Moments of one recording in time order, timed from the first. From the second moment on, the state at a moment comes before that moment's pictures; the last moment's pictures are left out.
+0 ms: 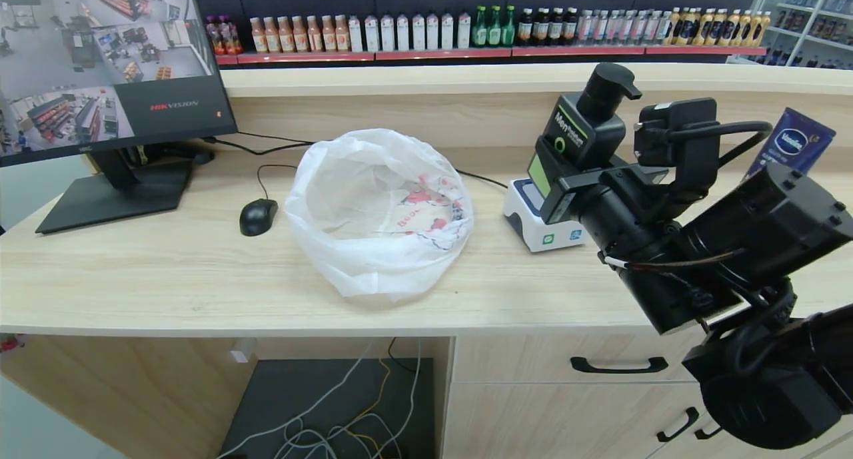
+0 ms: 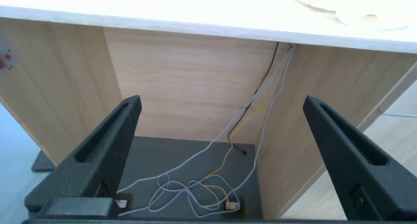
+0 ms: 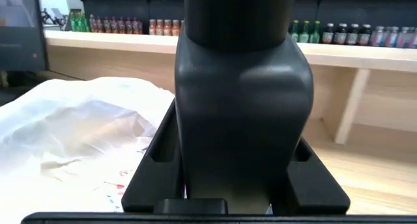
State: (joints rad) left arm 0.00 0.00 0.00 0.00 0.01 -0.01; right arm 0.65 1.81 -0.76 -1.52 -0.31 -0.23
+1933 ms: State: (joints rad) left arm 0.00 0.00 0.00 0.00 0.01 -0.01; right arm 0.68 2.11 -1.42 -0.85 -0.39 -0.08
